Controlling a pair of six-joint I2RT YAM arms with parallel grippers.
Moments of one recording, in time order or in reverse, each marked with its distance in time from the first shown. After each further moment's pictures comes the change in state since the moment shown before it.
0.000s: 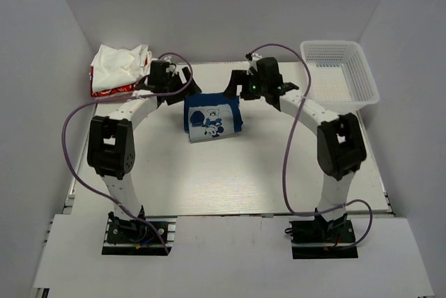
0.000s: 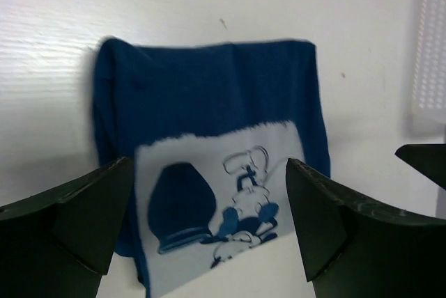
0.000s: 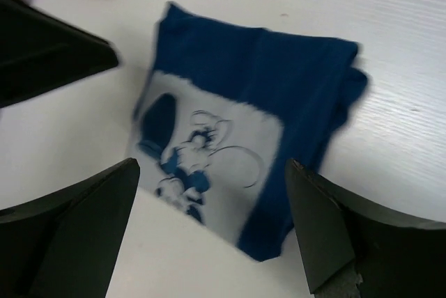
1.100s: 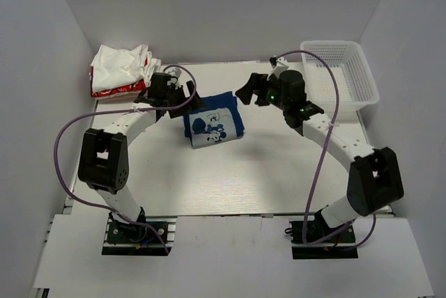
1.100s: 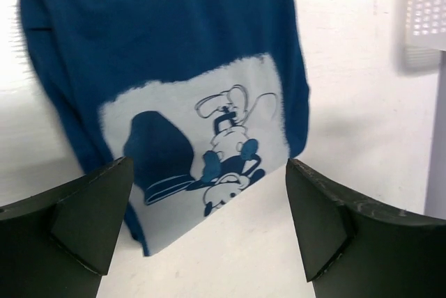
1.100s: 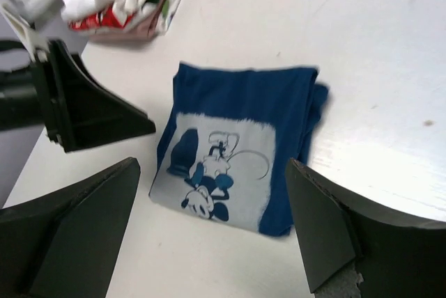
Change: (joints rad) left arm -0.050 -0.174 -0.241 0.044 0.115 0.015; right arm -0.004 -0.394 -0.425 0.273 0.058 0.069
